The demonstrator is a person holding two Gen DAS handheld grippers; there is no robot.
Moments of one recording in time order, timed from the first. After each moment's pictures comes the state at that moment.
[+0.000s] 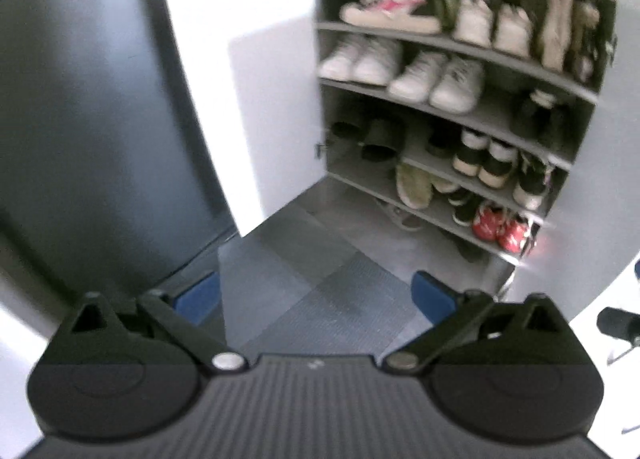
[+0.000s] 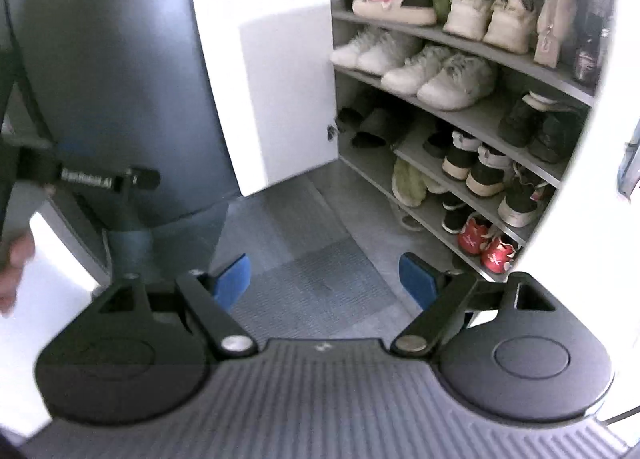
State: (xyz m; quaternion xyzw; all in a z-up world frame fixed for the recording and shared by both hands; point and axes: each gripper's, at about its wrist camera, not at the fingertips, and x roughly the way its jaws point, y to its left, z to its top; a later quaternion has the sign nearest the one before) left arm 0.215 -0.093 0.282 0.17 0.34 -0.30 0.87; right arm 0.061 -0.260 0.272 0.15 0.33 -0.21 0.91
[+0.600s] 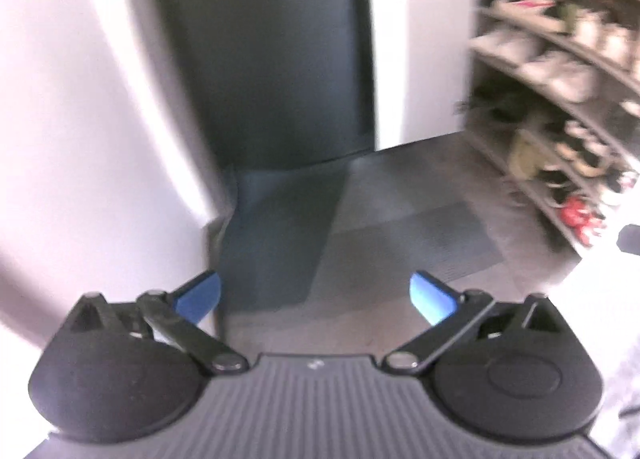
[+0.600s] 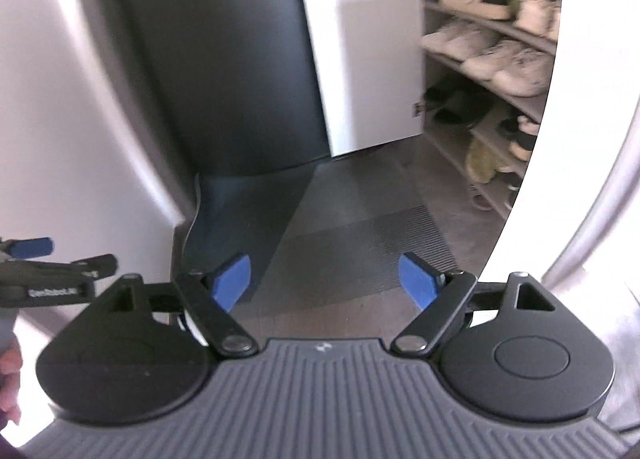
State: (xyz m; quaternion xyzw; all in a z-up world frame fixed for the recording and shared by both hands) left arm -0.029 0.016 0.256 0.10 0.41 -0.02 0.91; right arm -0.038 -0.234 0.273 0.12 0.37 -0.02 0.92
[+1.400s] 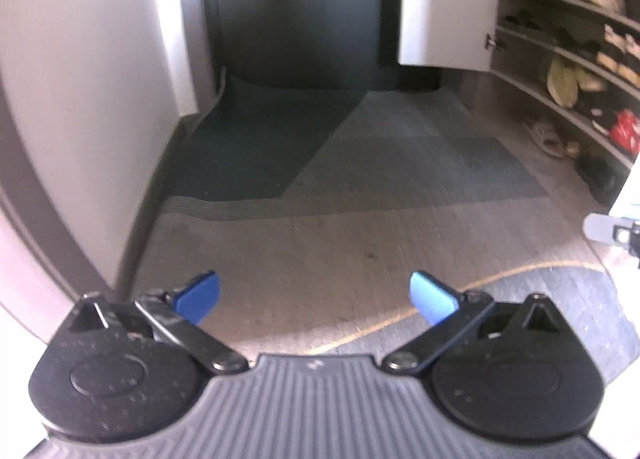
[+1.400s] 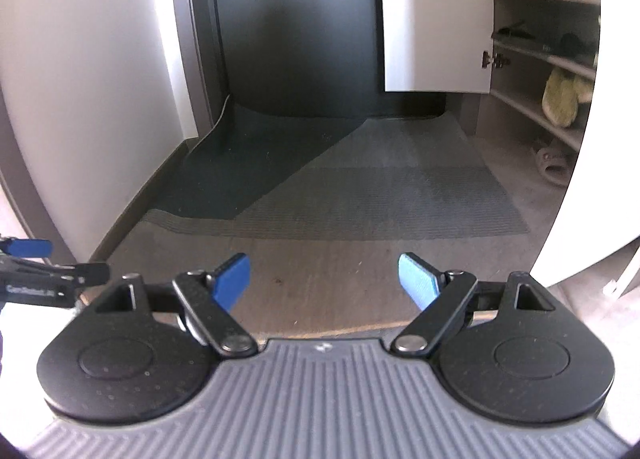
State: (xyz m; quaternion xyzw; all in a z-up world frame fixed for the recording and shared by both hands) left arm -0.099 0.066 -0.165 0.05 0.36 -0.05 0.93; right arm -0.094 -0.204 -0.166 0.06 0.29 0.04 0.96
